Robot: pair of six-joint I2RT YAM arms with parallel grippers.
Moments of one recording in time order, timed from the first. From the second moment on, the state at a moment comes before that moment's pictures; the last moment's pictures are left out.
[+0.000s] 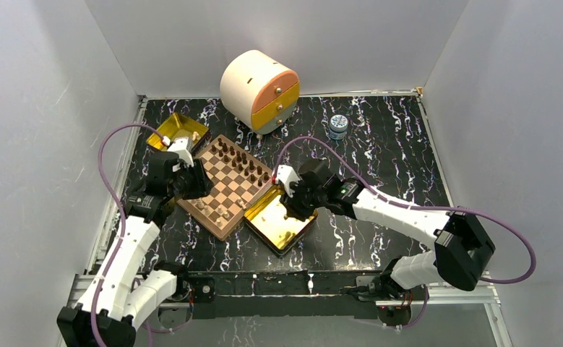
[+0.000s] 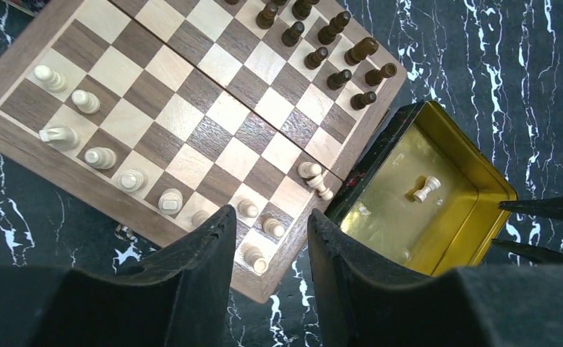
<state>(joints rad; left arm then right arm) -0.22 0.90 0.84 -0.64 0.10 -0.31 0.90 1.35 0.90 -0.35 -0.22 -0.12</state>
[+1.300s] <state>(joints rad) -0.22 0.74 0.71 -0.57 -0.02 -0.22 0.88 1.75 1.10 -0.52 -0.31 -1.00</state>
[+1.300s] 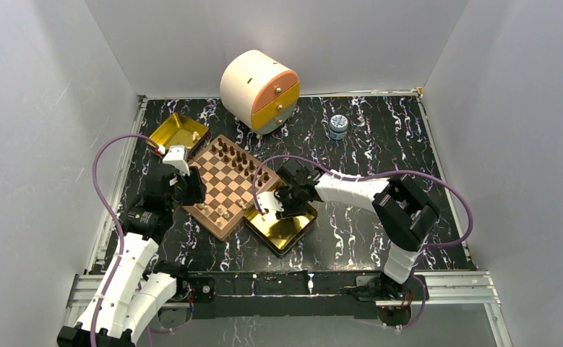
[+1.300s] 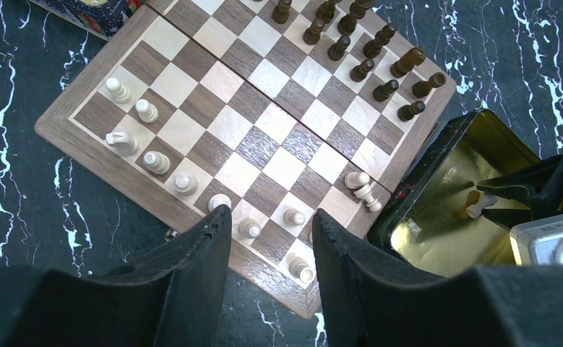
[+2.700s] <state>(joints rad) -0.22 0.97 0.75 -0.36 0.64 -0.64 0.88 1.53 1.03 0.09 -0.41 -0.10</state>
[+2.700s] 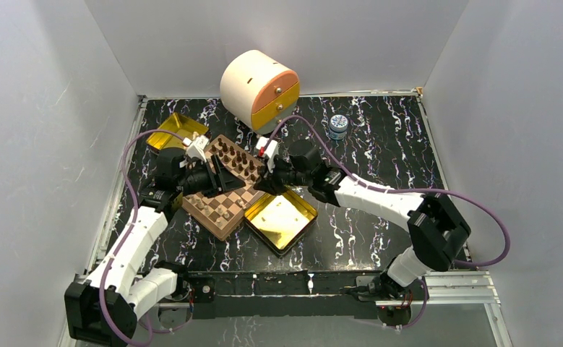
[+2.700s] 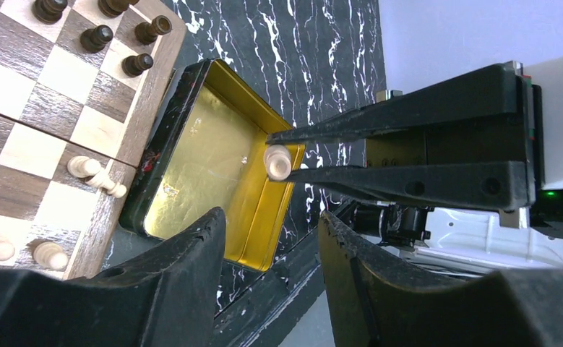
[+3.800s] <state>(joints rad) -0.22 1.04 0.72 -0.29 0.69 -0.71 0.93 1.58 1.08 0.10 -0.40 -0.03</state>
